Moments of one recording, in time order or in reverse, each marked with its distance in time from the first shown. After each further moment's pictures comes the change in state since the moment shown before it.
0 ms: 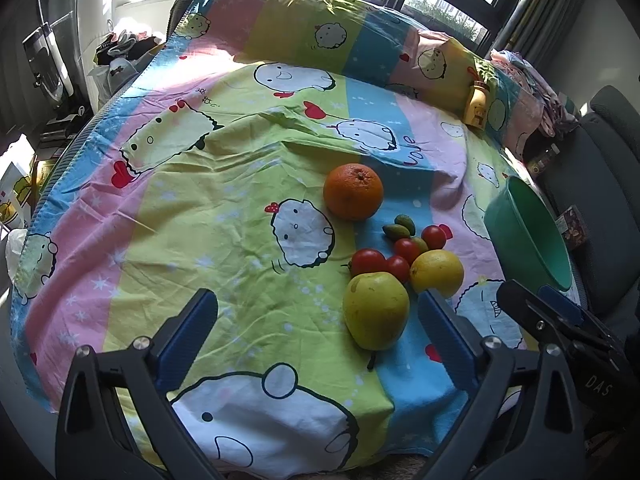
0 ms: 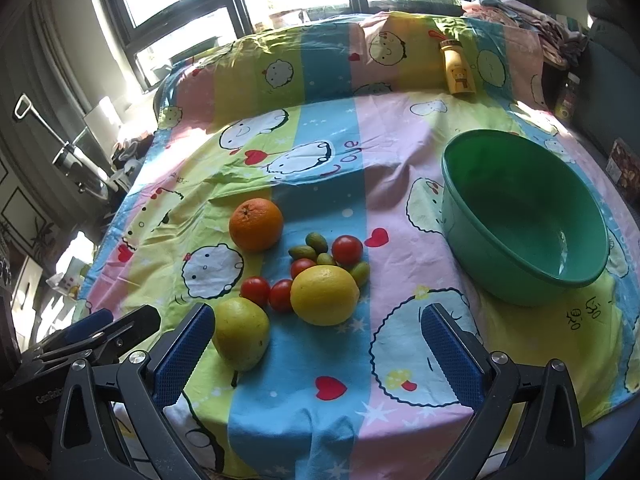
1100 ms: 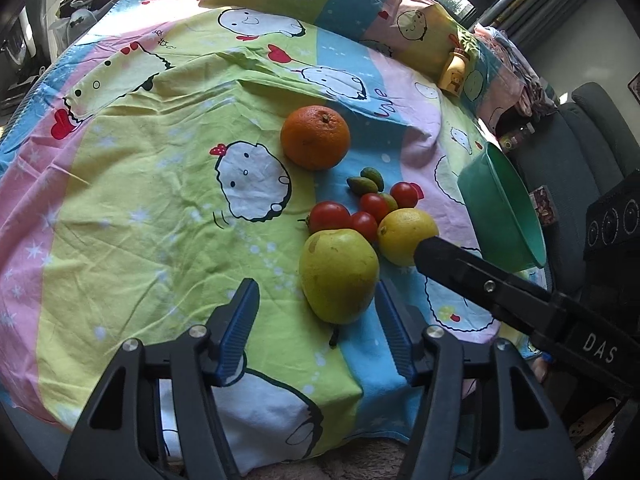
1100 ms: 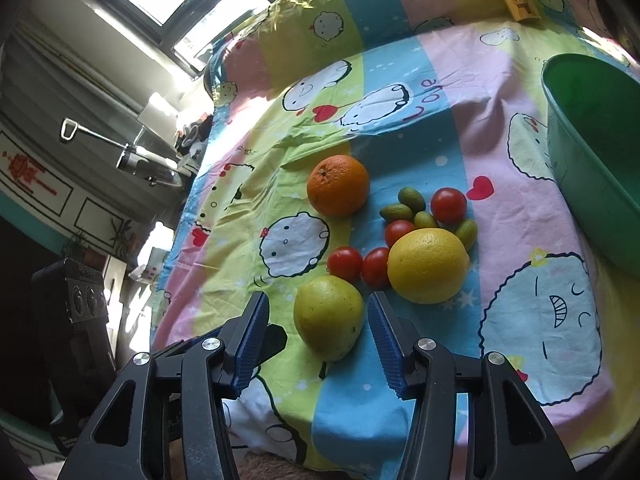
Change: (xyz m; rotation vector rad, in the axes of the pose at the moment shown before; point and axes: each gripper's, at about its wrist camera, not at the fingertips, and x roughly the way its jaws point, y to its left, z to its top) left arm 0.034 -0.004 -0.011 -0.030 0.167 -0.176; right arm 0.043 0.010 0.001 0.109 0.183 0.357
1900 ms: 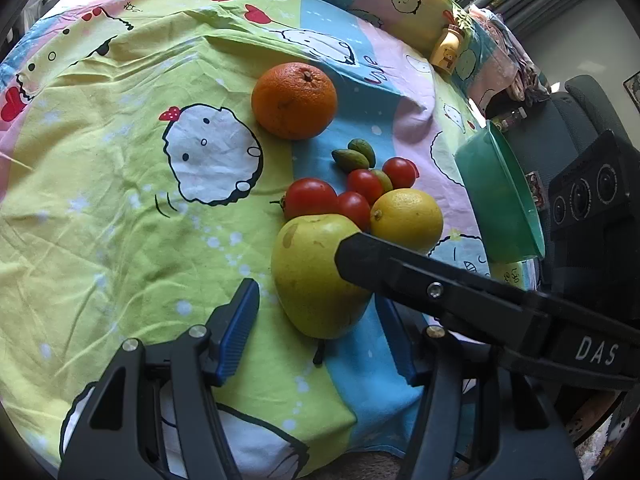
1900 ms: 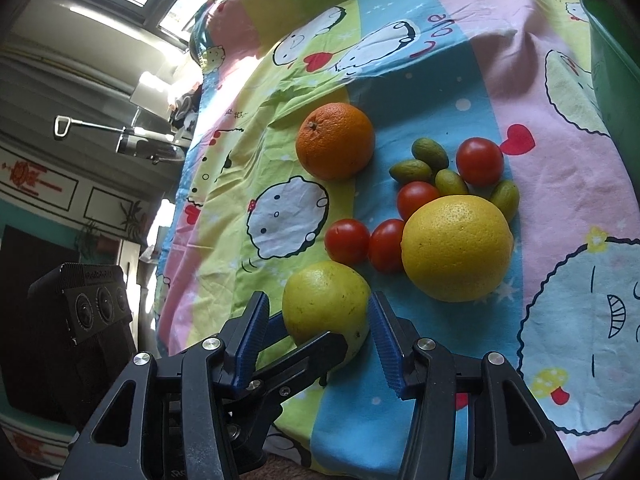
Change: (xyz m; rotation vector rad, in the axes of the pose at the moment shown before) left arm 0.037 0.004 0.003 0.004 0.086 -0.081; right arm 0.048 -0.018 0.009 0.067 0.165 0.066
